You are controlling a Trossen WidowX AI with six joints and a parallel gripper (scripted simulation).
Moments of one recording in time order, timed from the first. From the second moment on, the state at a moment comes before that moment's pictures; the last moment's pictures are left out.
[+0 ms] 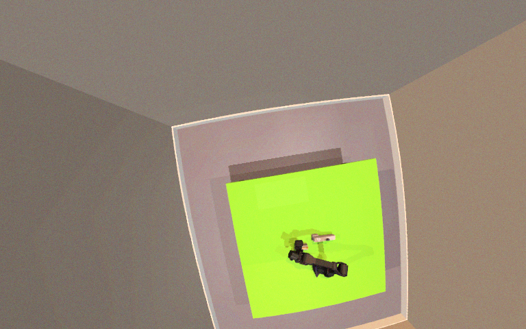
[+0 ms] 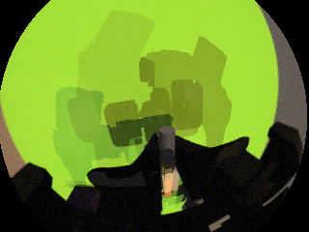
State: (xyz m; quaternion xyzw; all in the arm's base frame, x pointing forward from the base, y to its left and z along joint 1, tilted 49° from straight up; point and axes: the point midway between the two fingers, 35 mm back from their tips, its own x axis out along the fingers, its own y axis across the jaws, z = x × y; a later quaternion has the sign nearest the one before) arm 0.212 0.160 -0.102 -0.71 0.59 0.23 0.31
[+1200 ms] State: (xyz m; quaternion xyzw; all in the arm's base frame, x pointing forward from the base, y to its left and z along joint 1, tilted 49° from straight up) arm 0.205 0.163 -0.095 -0.72 0.59 0.23 0.29
